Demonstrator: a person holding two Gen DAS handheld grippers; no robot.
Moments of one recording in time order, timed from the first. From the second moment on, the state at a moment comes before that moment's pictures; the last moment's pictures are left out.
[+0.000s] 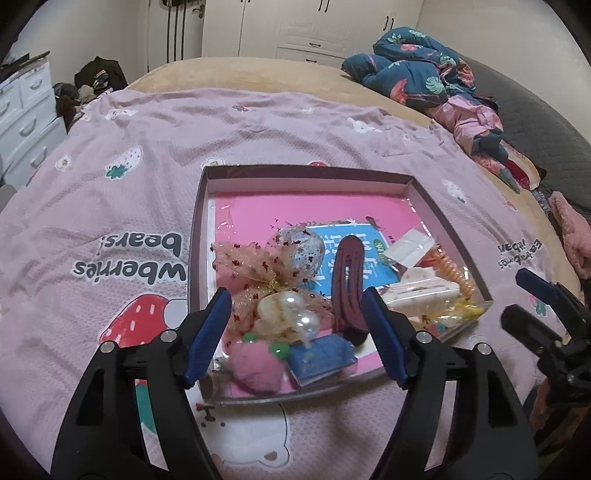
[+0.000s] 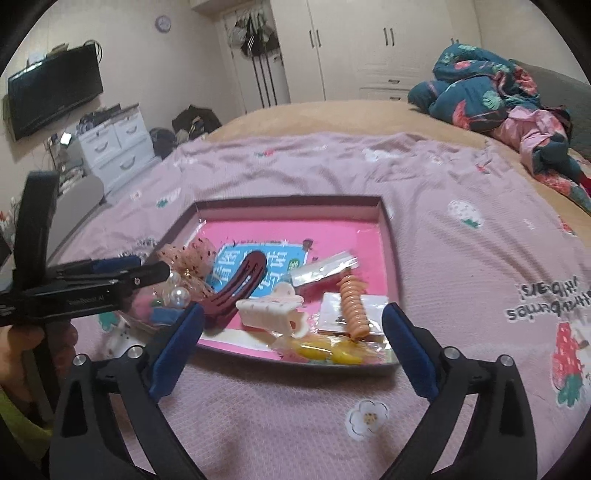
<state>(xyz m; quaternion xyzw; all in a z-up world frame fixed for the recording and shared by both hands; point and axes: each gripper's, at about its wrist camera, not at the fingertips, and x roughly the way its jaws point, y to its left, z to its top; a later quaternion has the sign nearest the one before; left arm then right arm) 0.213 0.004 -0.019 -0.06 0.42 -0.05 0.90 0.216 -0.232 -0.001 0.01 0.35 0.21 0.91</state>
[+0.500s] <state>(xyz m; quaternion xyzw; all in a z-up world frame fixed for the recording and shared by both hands) 0.146 -0.003 0.045 -0.07 0.36 -0.05 0.93 0.162 -0.249 0.049 0.02 0.29 0.21 0.93</state>
